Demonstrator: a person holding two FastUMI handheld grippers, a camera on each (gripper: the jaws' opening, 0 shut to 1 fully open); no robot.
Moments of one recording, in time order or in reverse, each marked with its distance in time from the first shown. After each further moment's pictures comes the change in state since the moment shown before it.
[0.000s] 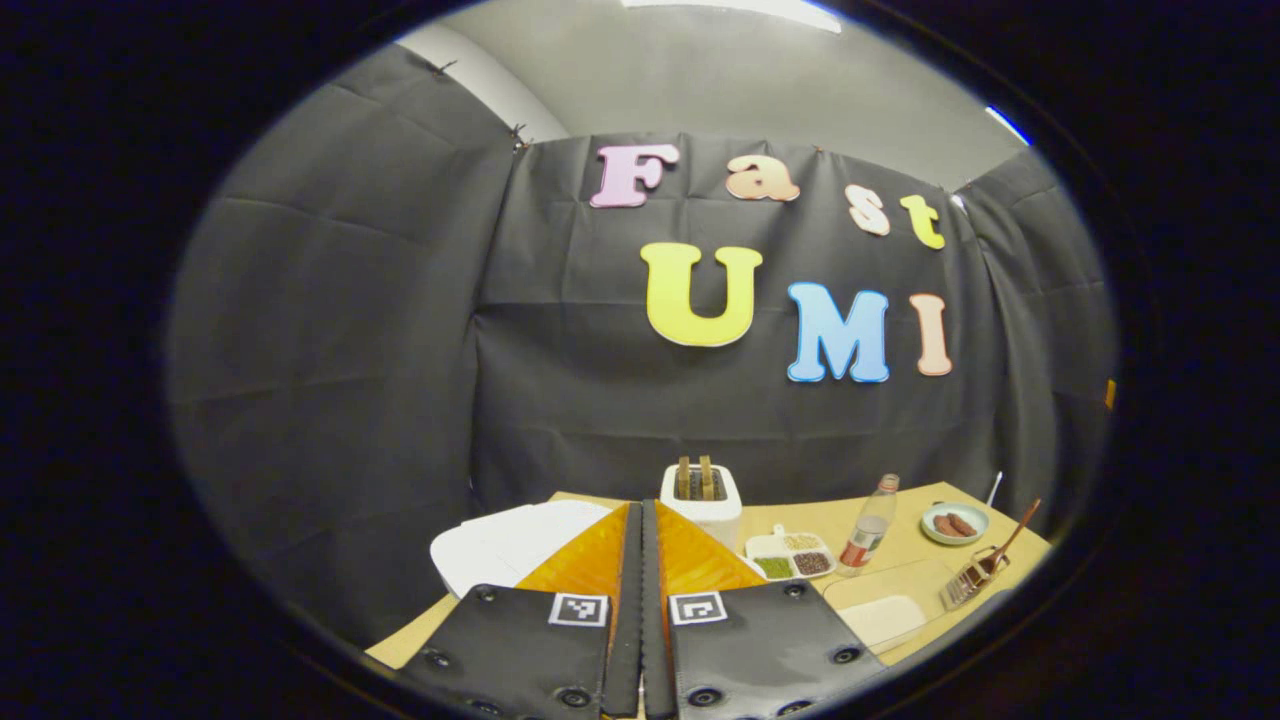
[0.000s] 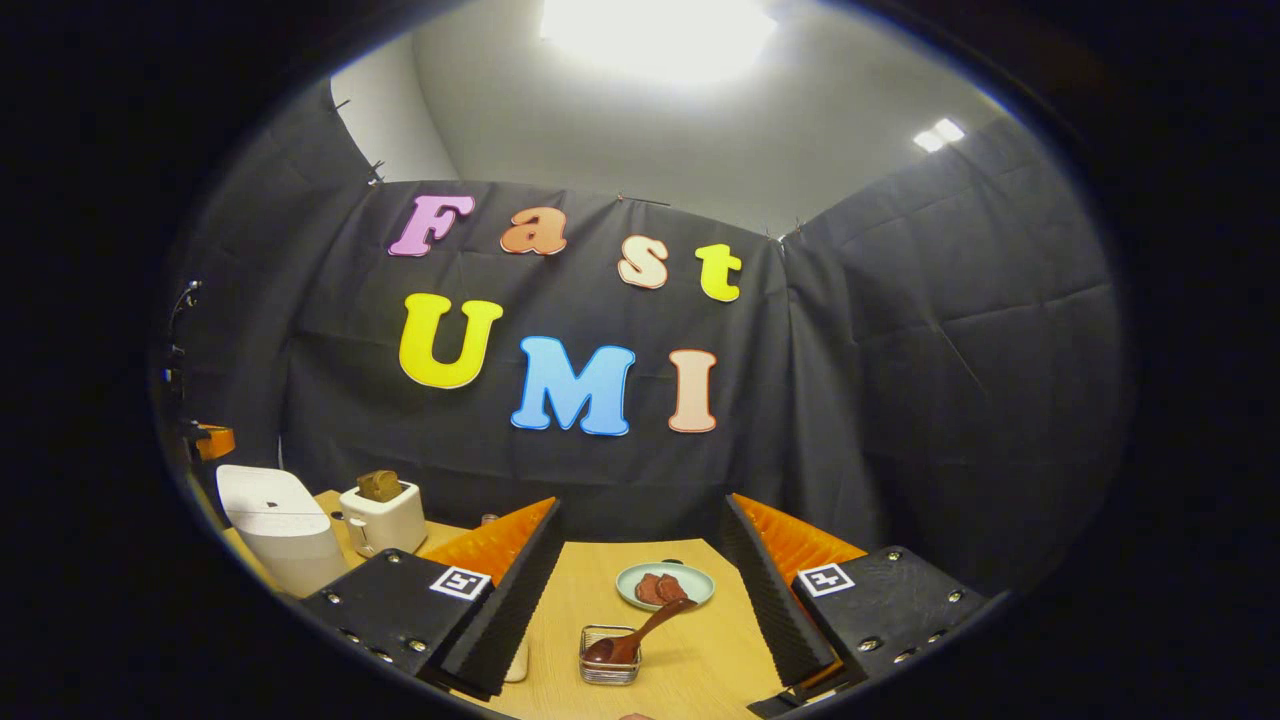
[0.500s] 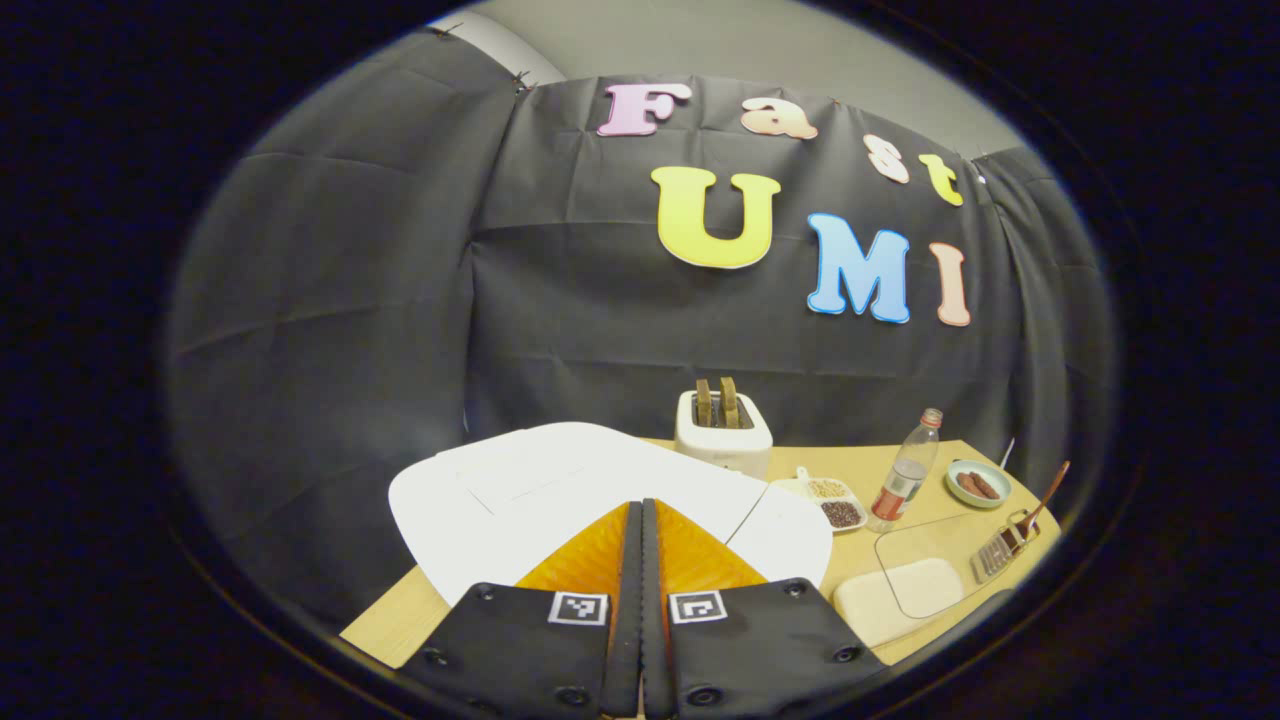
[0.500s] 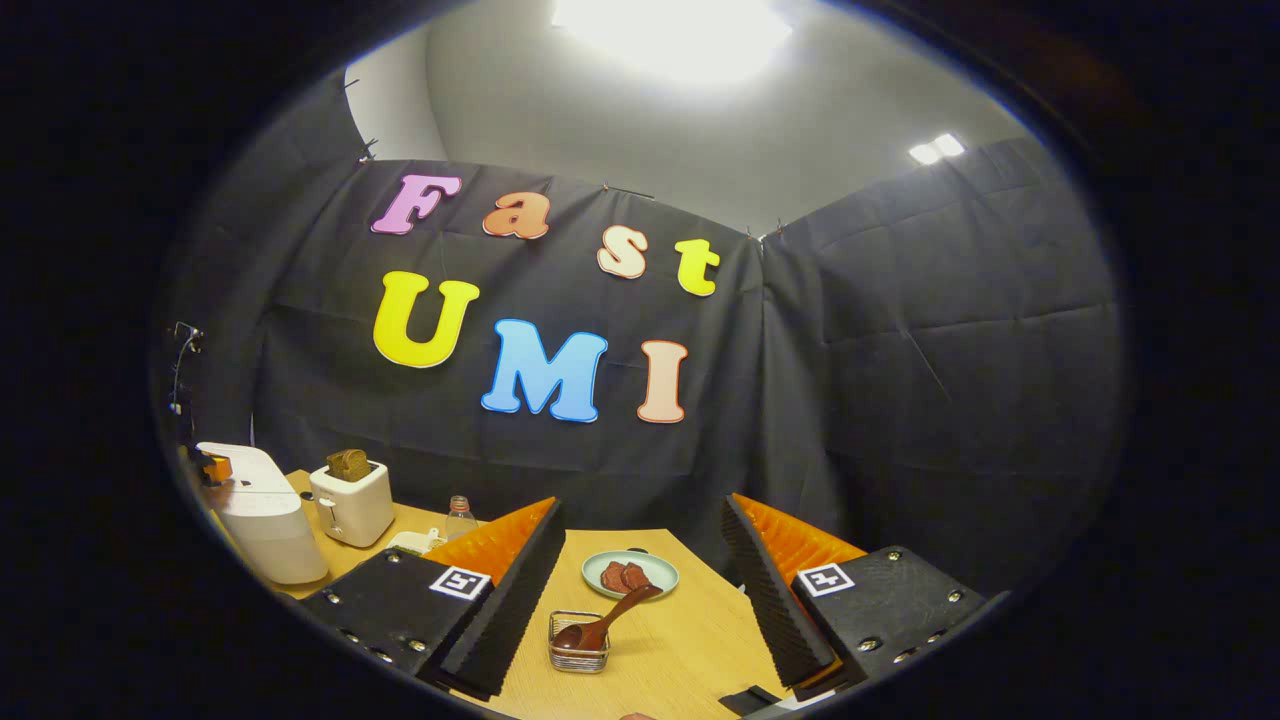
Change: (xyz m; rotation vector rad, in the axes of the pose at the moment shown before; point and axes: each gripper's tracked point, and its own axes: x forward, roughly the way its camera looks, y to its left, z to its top) left arm 0.043 0.011 -0.090 -0.008 0.165 0.004; right arm -0.010 -0.008 -0.006 -0.044 0.030 -0.073
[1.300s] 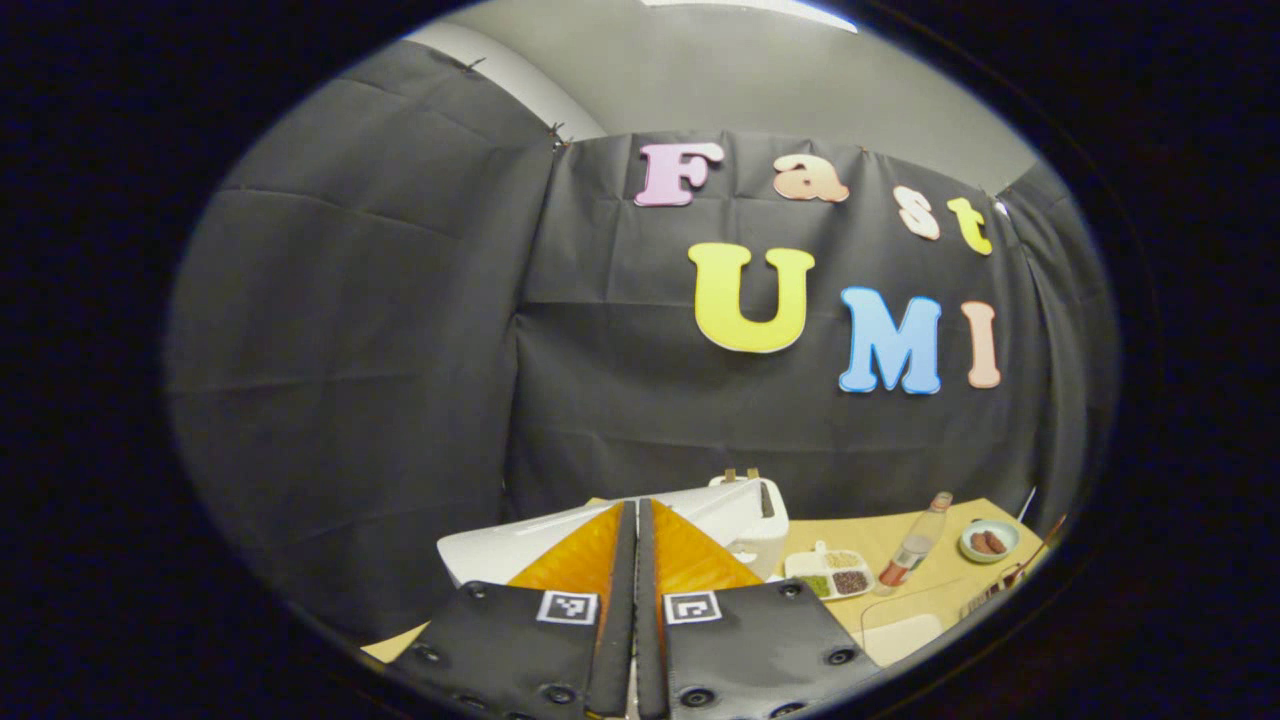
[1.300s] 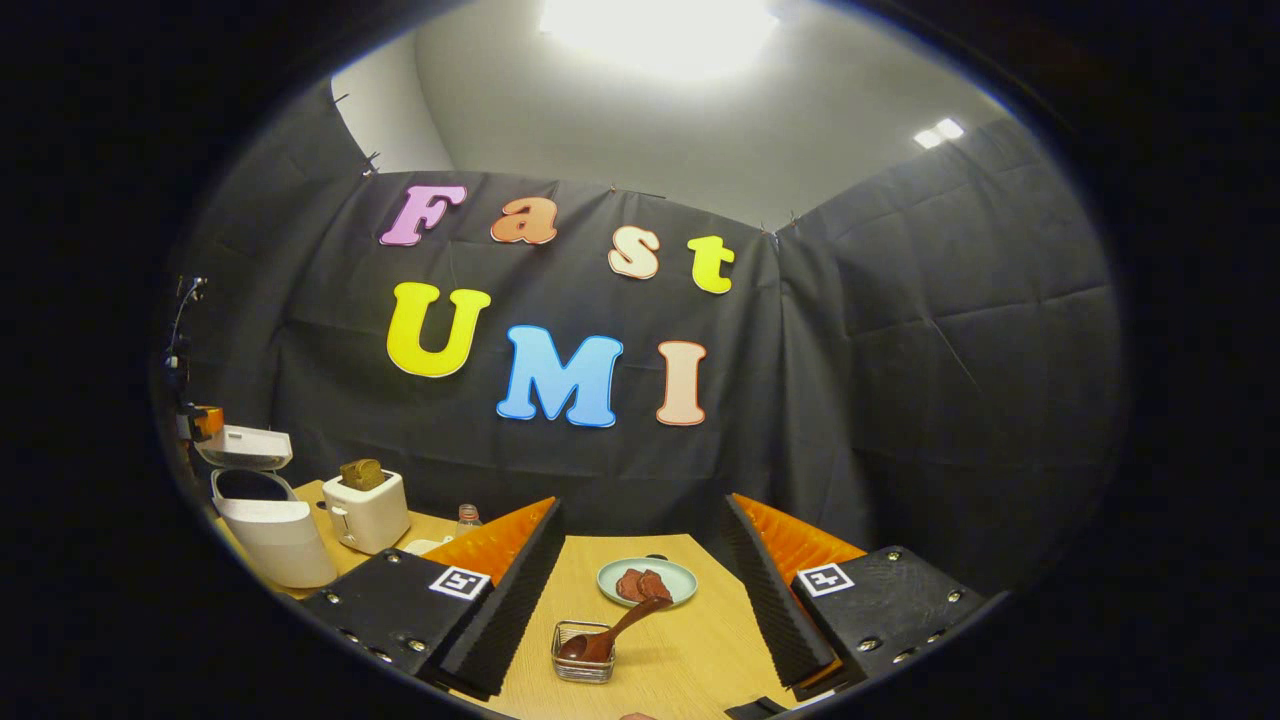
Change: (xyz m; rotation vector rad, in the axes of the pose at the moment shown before) left arm -0.052 0.011 0.122 -0.059 -0.235 0.108; right arm 0.030 -0.006 0.000 0.043 -0.016 0.091
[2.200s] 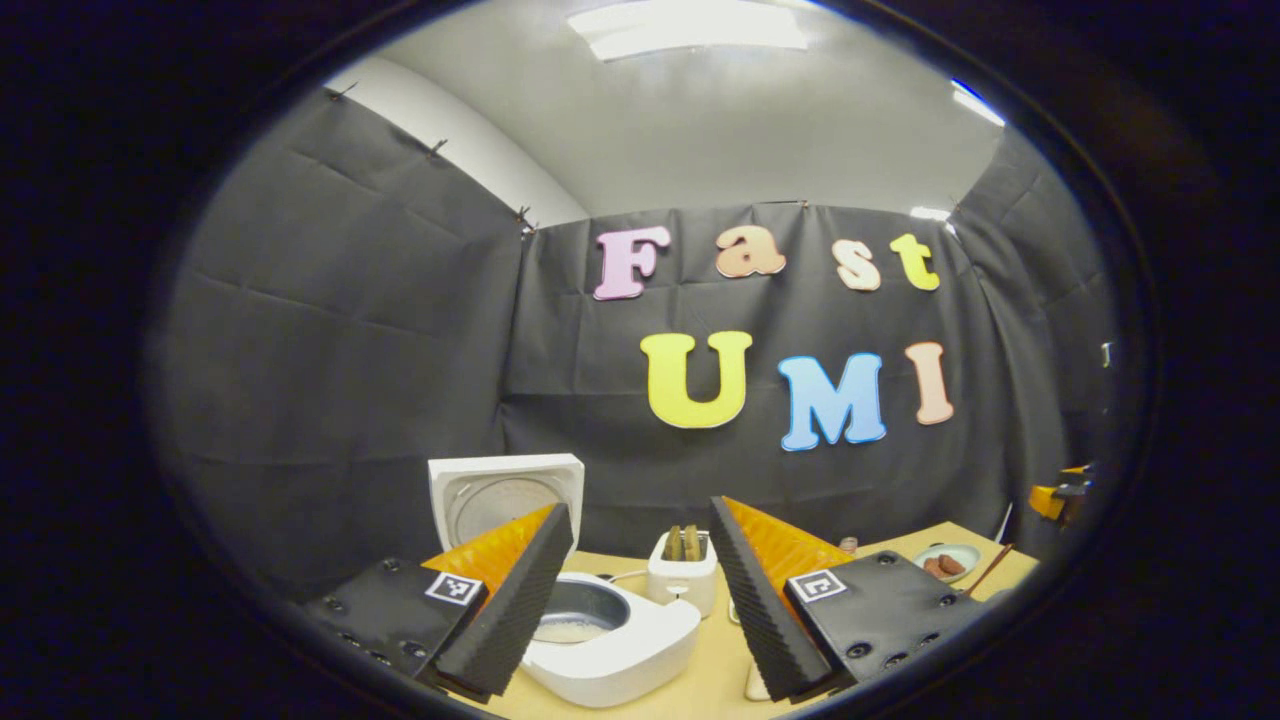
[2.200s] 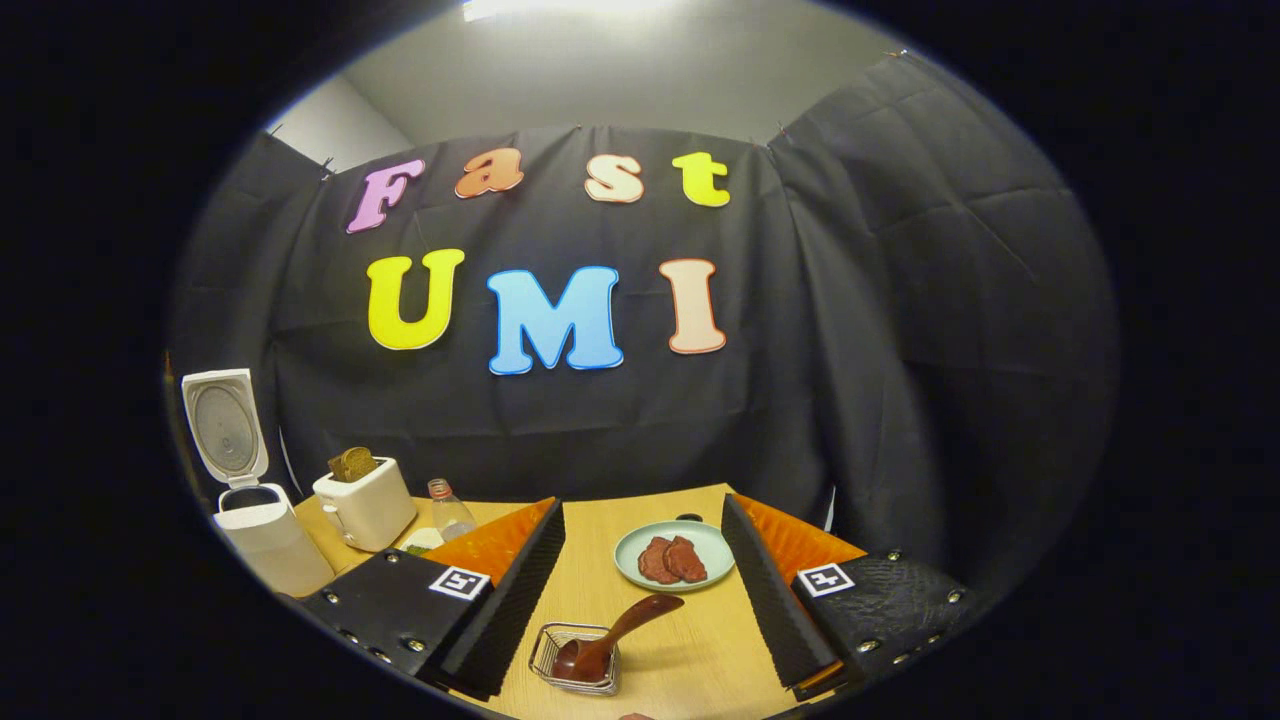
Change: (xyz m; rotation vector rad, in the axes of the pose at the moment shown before) left arm -0.148 -0.109 0.079 0.139 -0.177 -0.012; right arm 0.112 -0.023 -0.113 0.190 0.220 0.097
